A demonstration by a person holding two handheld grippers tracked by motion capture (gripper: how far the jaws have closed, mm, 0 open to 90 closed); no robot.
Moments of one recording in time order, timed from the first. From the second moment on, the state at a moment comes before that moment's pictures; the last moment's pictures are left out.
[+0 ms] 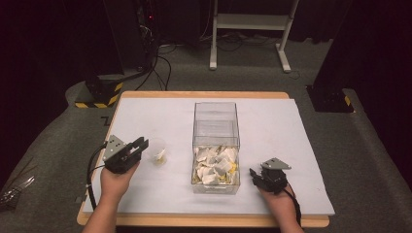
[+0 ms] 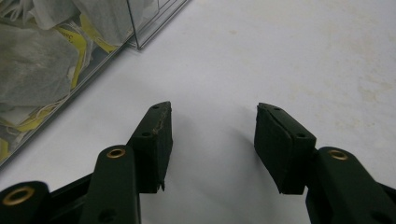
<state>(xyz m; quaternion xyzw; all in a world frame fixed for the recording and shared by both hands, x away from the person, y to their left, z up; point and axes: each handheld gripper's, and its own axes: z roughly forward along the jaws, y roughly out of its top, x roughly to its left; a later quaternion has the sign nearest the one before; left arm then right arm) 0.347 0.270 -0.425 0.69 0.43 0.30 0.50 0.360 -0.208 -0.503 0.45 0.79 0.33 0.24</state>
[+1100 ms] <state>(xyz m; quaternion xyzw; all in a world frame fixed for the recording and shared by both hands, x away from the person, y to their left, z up) 0.324 0.285 -0.447 0.71 0.44 0.29 0.47 0.361 -0.208 -0.503 0.46 0.79 0.34 0.23</state>
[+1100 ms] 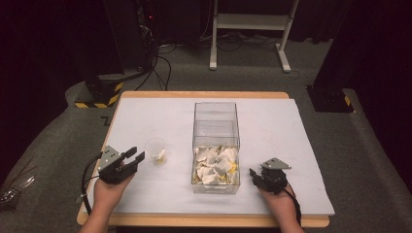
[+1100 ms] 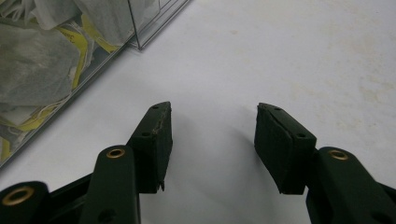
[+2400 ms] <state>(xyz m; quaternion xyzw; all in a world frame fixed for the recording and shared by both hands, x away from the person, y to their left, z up) 0.326 0.286 -0.508 0.77 0.49 0.23 0.35 0.347 -0.205 -0.482 0.43 0.78 0.39 0.25</state>
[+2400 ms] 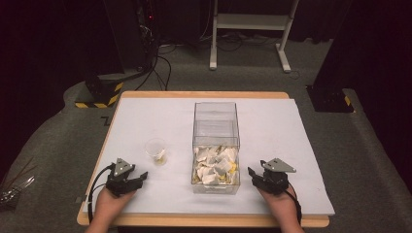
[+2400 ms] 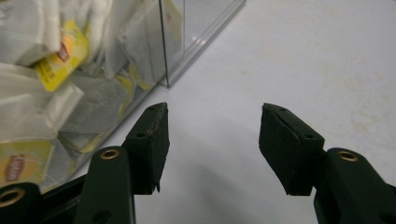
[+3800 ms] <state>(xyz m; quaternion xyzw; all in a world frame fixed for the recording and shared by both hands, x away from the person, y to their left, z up) 0.325 0.285 -0.508 0.77 0.49 0.22 0.35 0.313 -0.193 -0.432 0.38 0.75 0.48 0.24</state>
